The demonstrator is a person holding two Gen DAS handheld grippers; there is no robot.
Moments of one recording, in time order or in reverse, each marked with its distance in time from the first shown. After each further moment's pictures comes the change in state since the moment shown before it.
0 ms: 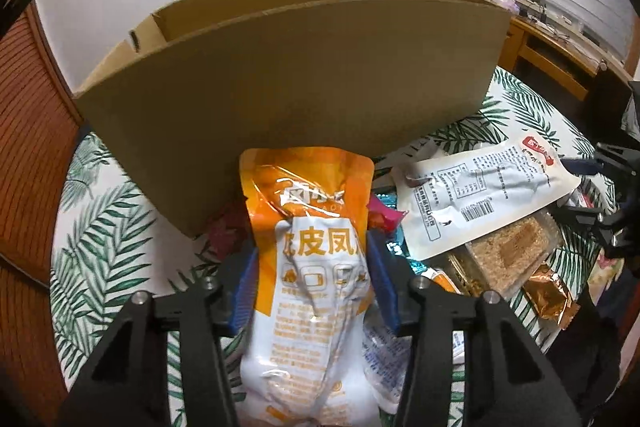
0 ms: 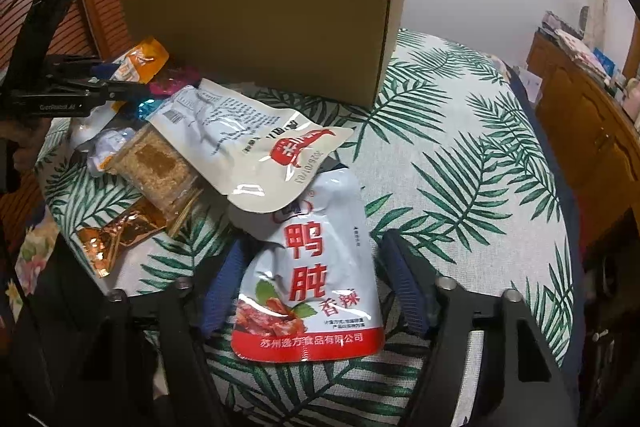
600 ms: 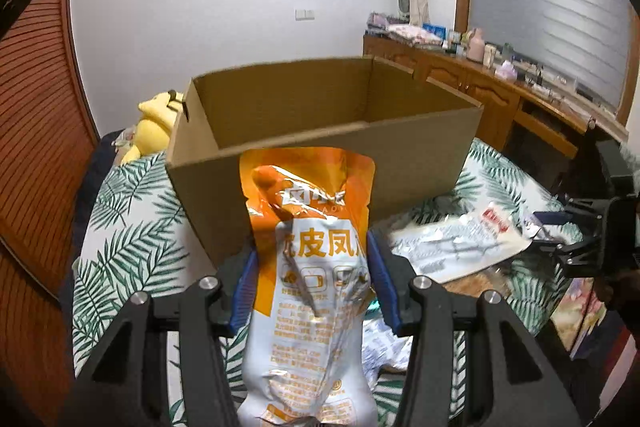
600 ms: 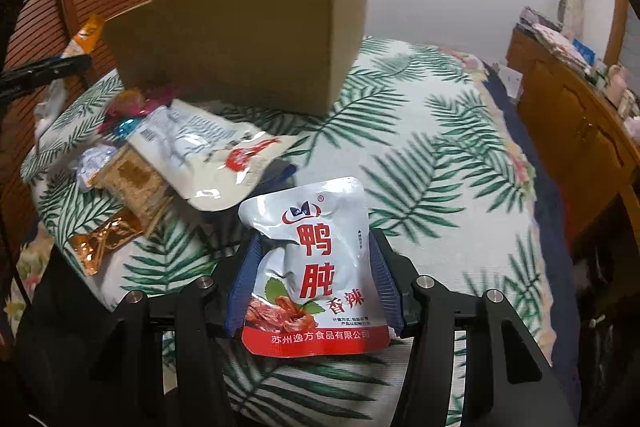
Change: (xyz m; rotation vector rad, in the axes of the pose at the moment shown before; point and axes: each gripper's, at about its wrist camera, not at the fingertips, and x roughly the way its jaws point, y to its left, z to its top) left arm -0.073 0.008 0.006 -0.090 -0.229 -0.026; right arm -0.017 -0.025 -0.002 0.061 -0.032 -0.058
